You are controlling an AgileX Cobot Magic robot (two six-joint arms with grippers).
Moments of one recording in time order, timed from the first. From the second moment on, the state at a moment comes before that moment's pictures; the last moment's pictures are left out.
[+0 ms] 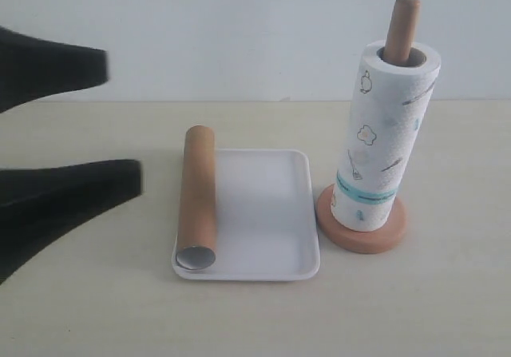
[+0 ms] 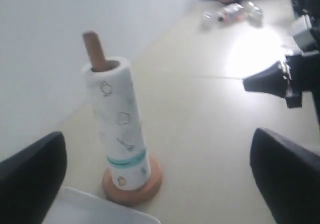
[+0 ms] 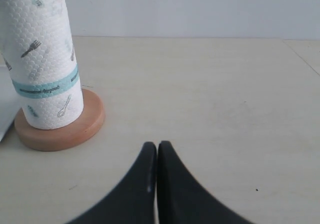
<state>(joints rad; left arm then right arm) -0.31 0.84 -0.54 1.49 -0.81 -1.21 0.02 0.00 0.00 -0.01 0.34 0.00</state>
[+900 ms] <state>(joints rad) -0.31 0.01 -0.18 0.59 -0.65 -1.07 0.02 0.00 0.00 -0.01 0.34 0.00</state>
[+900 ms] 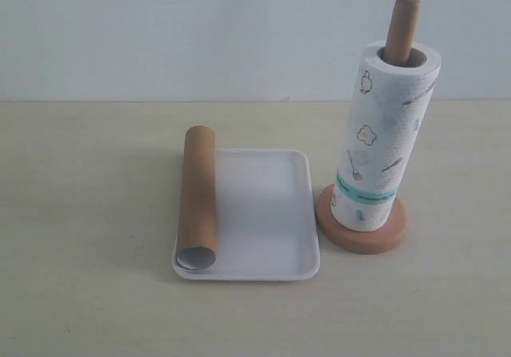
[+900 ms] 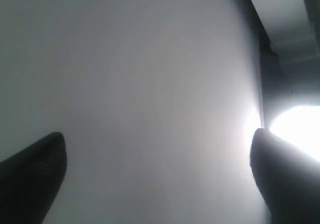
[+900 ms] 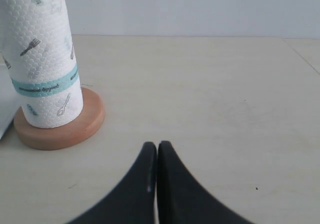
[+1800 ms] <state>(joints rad) -0.31 0.00 -0.13 -0.04 -0.13 -0.15 0.02 0.00 0.00 -0.01 0.34 0.00</state>
